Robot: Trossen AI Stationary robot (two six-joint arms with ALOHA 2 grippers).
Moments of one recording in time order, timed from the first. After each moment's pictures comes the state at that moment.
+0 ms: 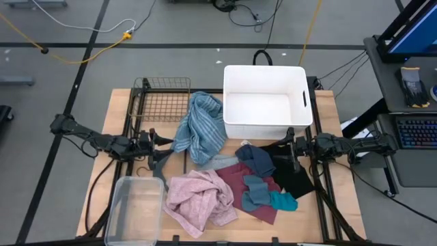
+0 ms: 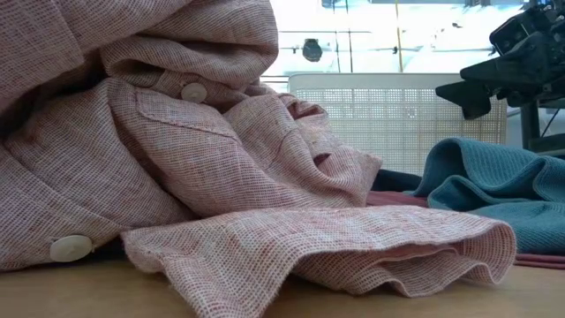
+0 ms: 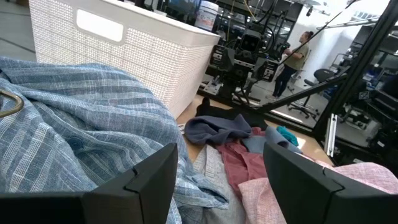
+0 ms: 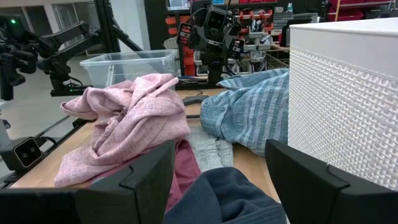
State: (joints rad) left arm -0.36 0.28 0.01 0.24 -0.50 -0.34; right arm 0.10 0.09 0.01 0.01 0.05 0.08
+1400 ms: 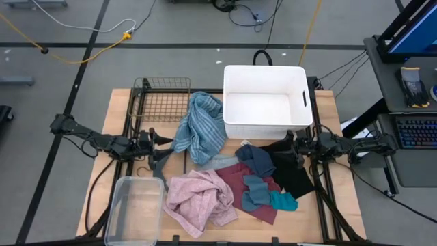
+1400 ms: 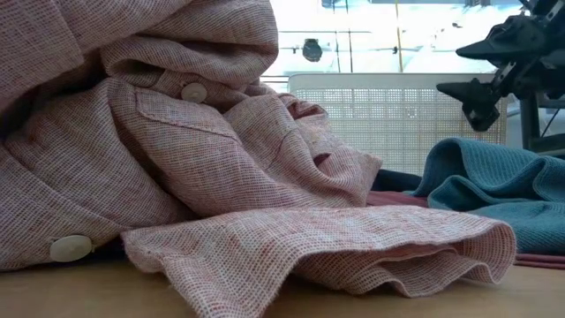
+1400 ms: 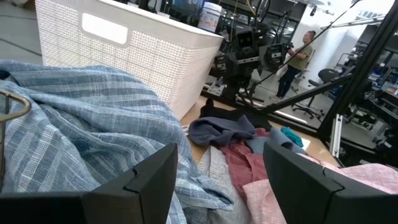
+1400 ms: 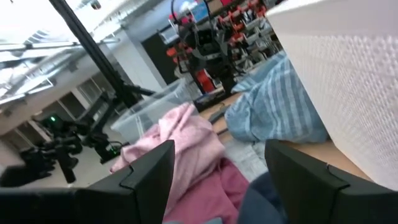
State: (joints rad) left arm -0.36 0.28 0.01 0.24 -0.51 -0.33; right arm 0.10 0.09 0.01 0.11 0.05 0.55
